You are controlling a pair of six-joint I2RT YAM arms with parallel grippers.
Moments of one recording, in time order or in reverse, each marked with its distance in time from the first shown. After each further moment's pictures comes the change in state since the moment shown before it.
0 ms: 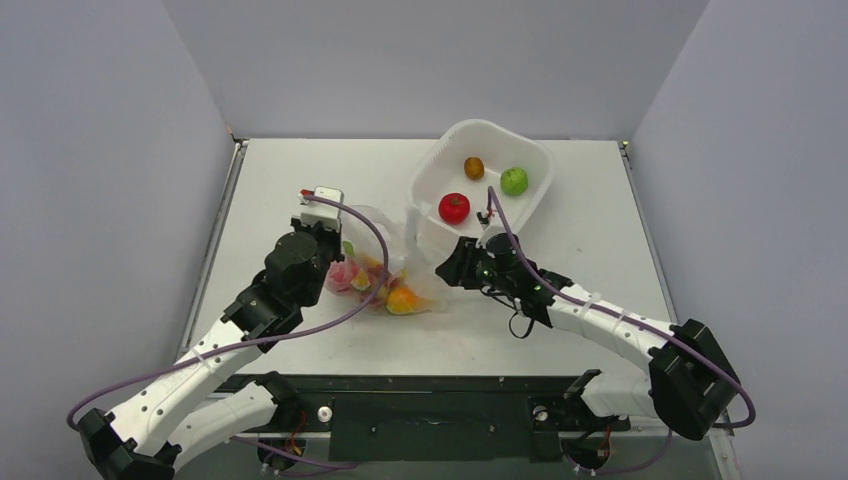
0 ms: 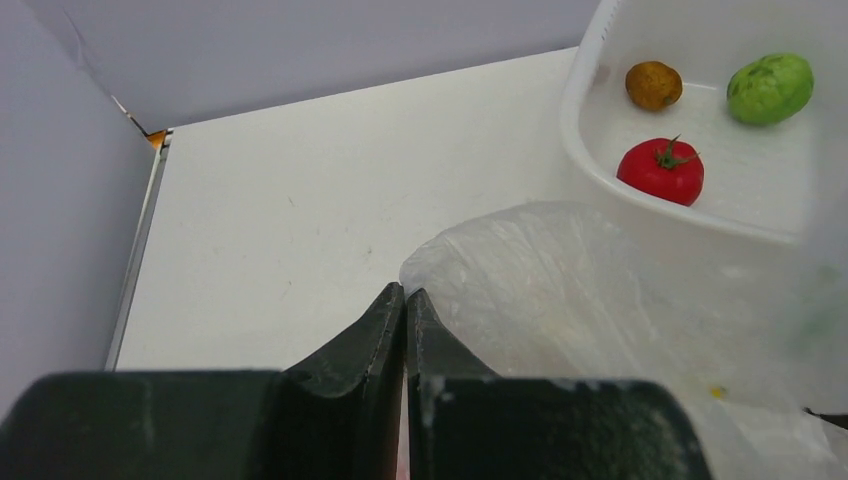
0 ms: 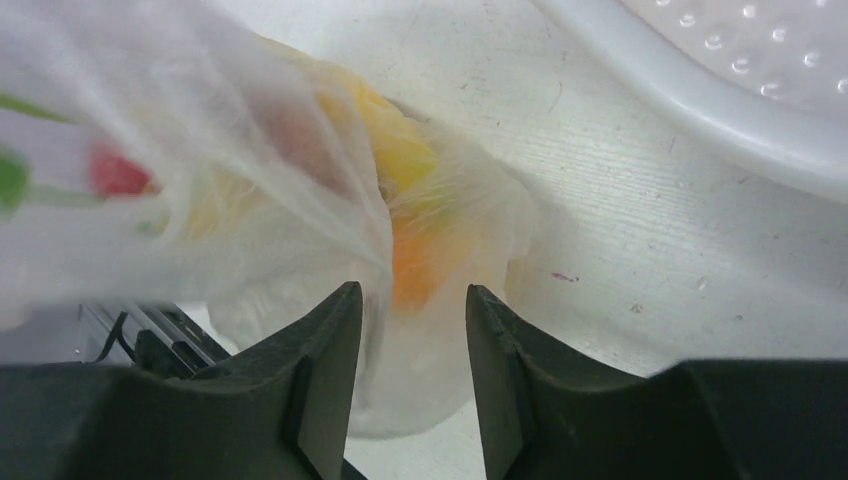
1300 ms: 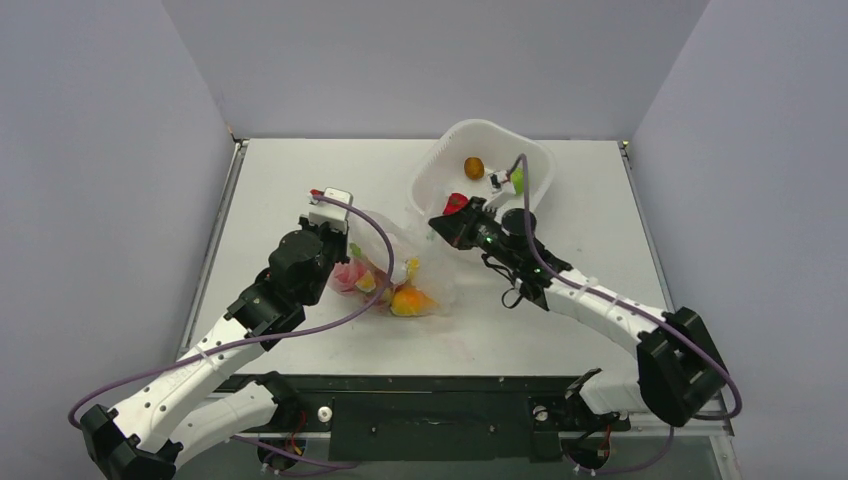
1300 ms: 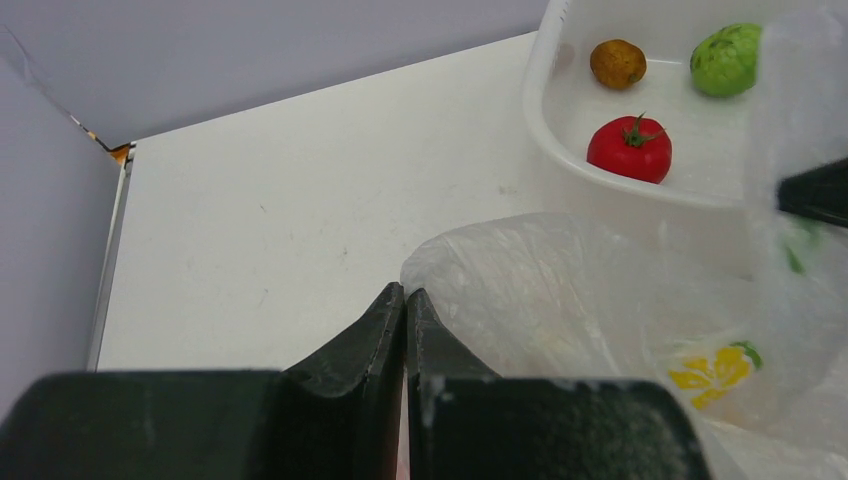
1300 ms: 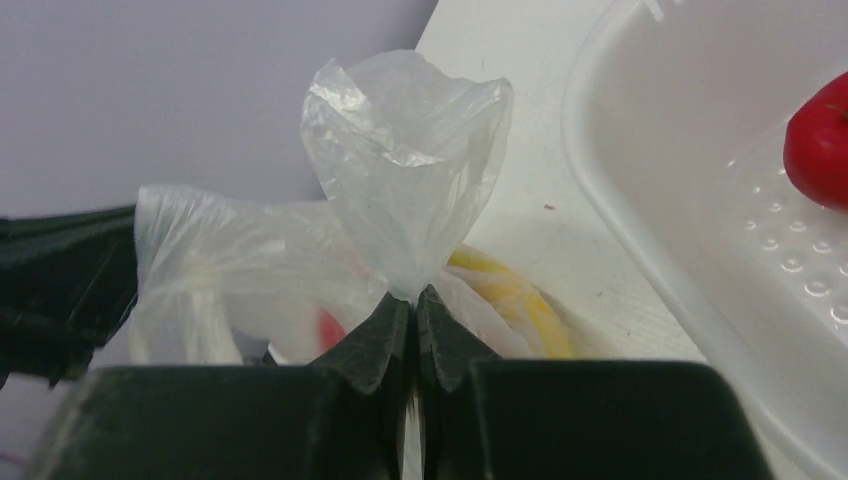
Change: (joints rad) left arm 0.002 0.035 0.000 -0.003 0.097 0.017; right arm -0.057 0.129 0.180 0.312 -0.057 0.064
